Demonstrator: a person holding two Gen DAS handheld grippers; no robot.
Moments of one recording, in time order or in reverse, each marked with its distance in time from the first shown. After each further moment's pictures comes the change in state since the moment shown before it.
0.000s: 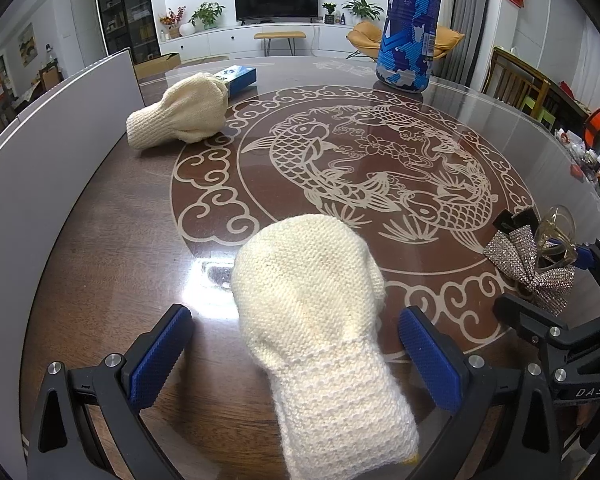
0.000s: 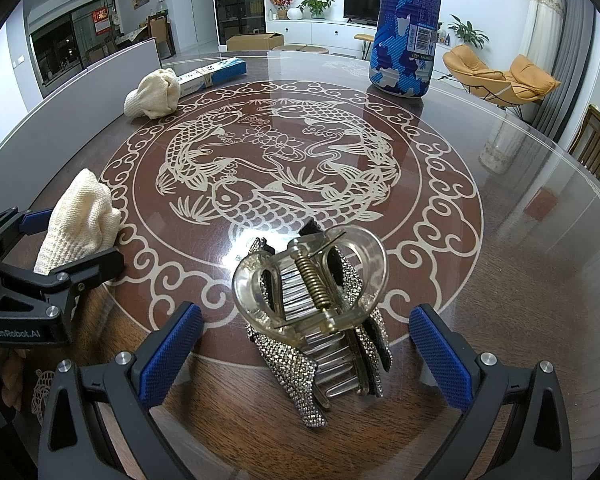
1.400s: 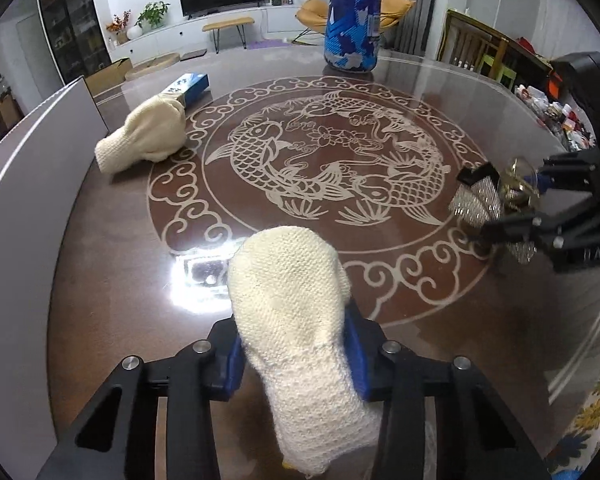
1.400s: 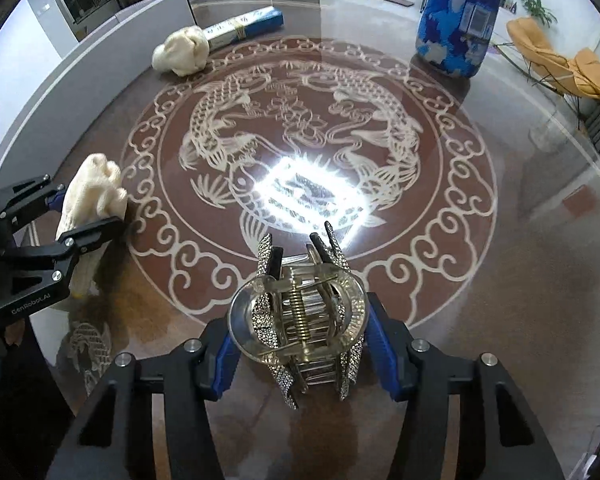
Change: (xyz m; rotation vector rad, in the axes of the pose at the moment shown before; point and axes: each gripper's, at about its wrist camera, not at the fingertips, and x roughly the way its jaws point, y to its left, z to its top) left arm -0.033 -0.002 0.007 0.167 0.079 -0.102; right arm -0.013 -0.017 0.048 -0.113 0.290 0.123
